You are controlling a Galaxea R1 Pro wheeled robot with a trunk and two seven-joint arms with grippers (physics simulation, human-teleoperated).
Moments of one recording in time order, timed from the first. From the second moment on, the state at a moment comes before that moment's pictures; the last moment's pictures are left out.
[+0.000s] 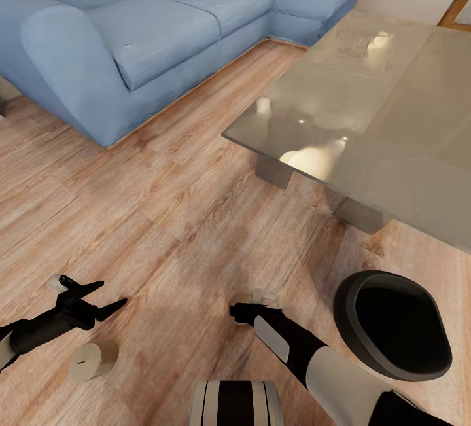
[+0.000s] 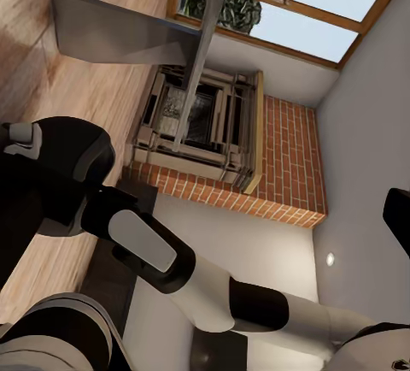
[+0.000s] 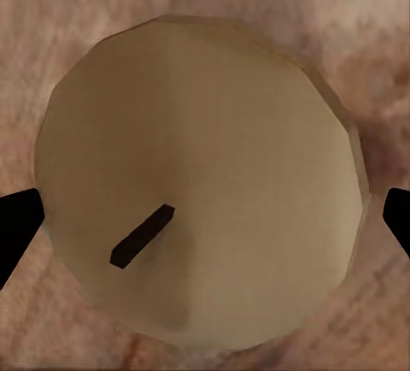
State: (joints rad) left arm -0.44 0.64 -0.25 -0.90 1.16 0.99 -1.40; right arm -0.76 0.13 0.78 -0.53 -0.92 0.26 -0.29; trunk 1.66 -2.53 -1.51
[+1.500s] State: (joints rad) left arm -0.44 0.64 -0.25 -0.90 1.16 0.99 -1.40; right arm -0.76 0.13 0.78 -0.53 -0.91 0.26 -0.25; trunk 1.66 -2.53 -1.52
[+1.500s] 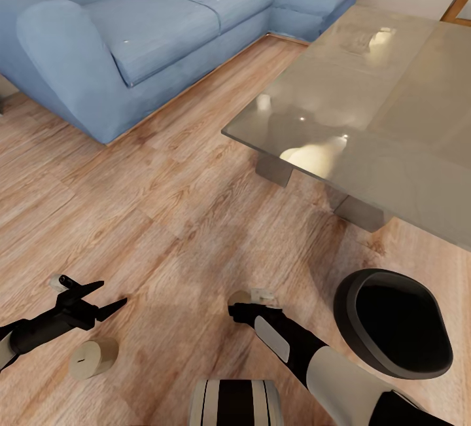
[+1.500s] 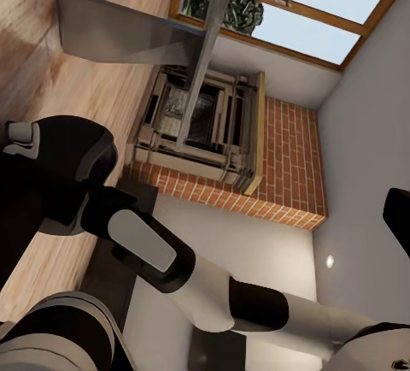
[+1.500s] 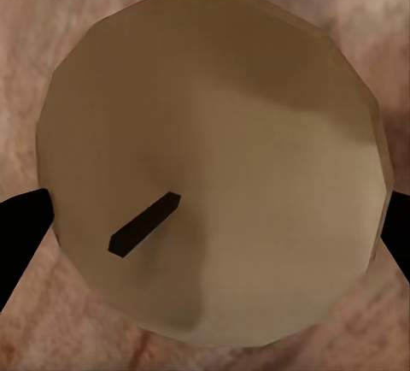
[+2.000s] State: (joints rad) left arm -0.44 0.64 -0.25 -0.90 1.16 0.99 -1.40; right arm -0.76 0.13 0.78 -0.53 -0.92 0.26 -0.25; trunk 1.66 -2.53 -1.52
